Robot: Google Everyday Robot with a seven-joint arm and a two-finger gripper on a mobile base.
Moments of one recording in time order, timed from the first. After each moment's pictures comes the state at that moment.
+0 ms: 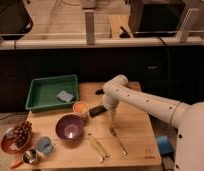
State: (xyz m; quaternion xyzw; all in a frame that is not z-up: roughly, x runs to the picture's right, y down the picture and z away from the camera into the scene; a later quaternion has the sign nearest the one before) arm 0.038 0.122 0.869 -0.27 -0.17 -0.20 0.93
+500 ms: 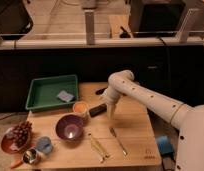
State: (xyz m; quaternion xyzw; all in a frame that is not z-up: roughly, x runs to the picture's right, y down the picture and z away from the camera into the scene) arm 0.015 0.104 0.862 -0.28 -0.24 -0.19 0.91
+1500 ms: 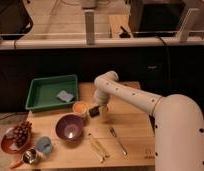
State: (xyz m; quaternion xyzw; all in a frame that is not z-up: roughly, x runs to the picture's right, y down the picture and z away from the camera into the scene) arm -0.013 0.119 0.907 -0.31 -0.17 -0.17 0.92
